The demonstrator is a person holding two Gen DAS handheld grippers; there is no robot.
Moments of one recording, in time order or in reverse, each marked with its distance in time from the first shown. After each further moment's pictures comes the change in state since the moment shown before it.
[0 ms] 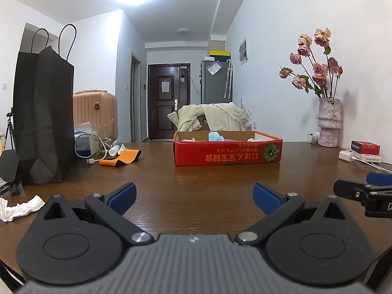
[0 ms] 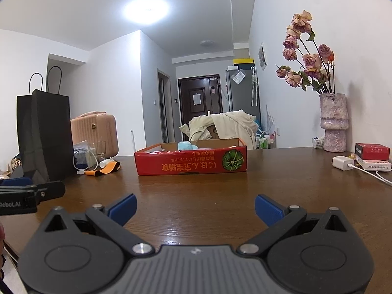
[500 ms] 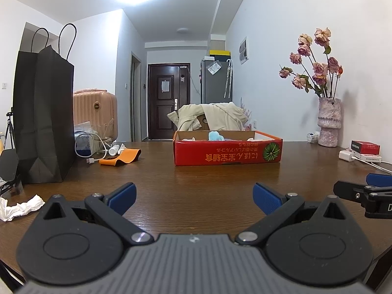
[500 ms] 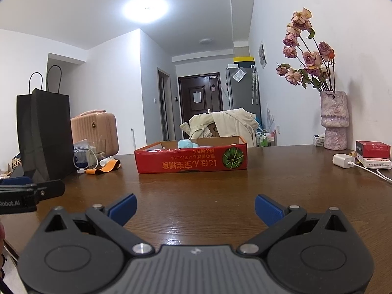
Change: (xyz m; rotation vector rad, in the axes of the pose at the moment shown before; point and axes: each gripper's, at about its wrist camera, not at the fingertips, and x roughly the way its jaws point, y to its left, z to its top) left arm 0.001 0.001 0.000 -0.003 0.002 0.001; right arm 0.000 0.000 0.000 0.000 0.000 0.001
